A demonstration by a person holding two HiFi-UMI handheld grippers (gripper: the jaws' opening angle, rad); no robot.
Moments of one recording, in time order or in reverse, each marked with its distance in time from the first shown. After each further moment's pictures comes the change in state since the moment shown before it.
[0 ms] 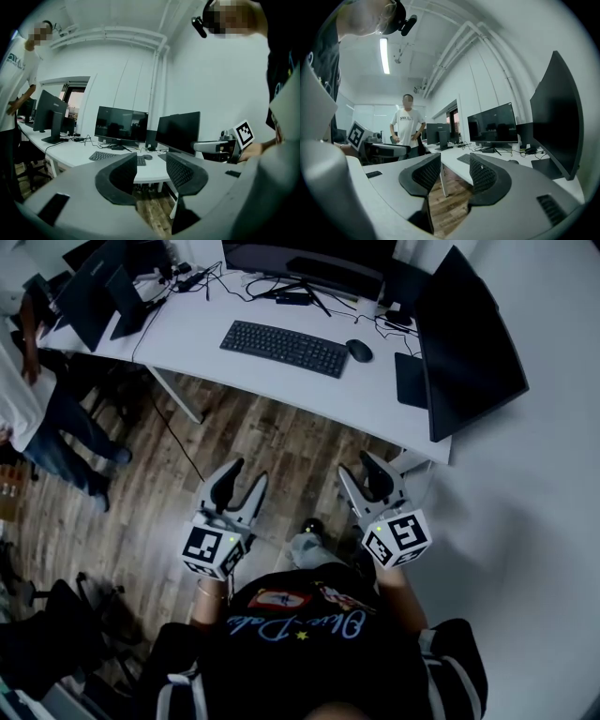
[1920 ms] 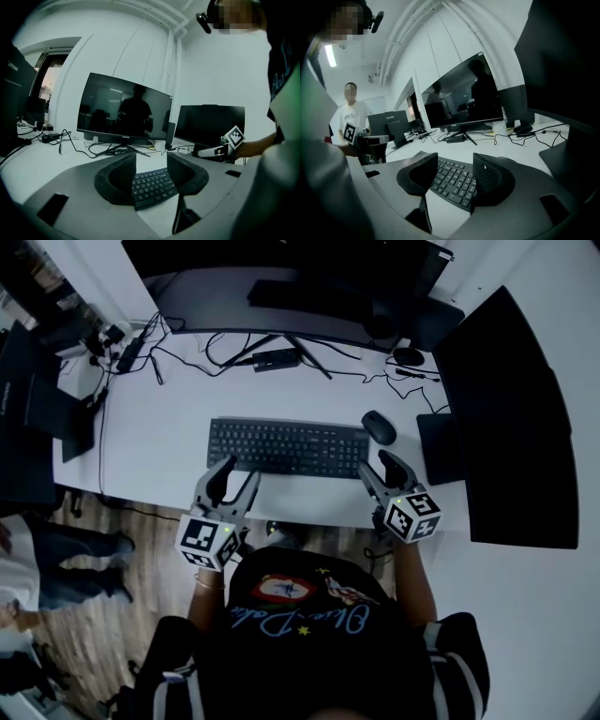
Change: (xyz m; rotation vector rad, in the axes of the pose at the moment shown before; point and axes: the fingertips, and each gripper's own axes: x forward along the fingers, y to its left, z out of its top) left arm 0.322 0.285 0.033 -0.016 0.125 -0.244; right arm 0.295 -0.236 -0.058 0.251 0.233 -0.341
